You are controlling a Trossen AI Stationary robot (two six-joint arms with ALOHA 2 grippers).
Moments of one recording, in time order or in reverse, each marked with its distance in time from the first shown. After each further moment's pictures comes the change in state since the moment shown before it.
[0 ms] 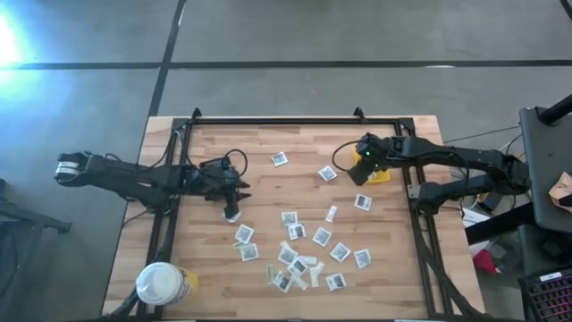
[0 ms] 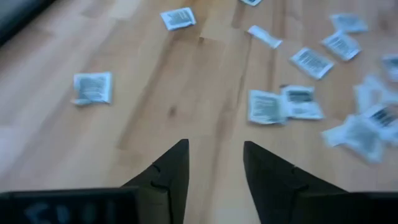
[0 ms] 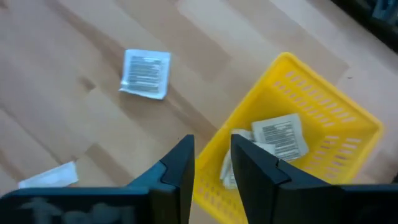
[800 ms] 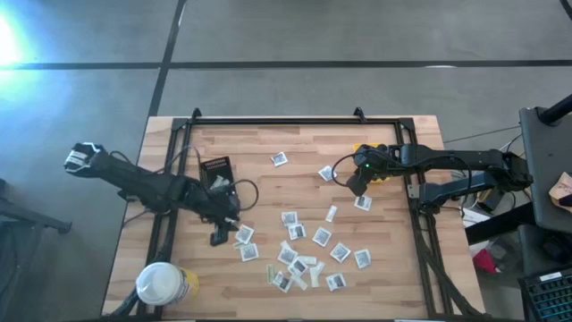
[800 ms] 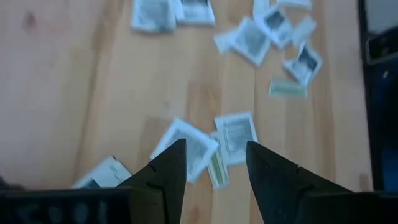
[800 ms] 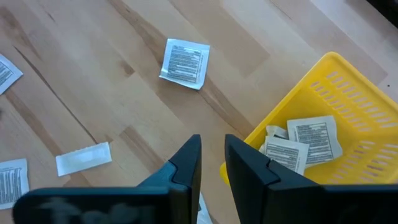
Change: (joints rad) left arm -0.269 0.127 0.212 -0.381 0.179 -0.201; right arm 0.128 -0.001 -0.002 0.012 0.002 0.038
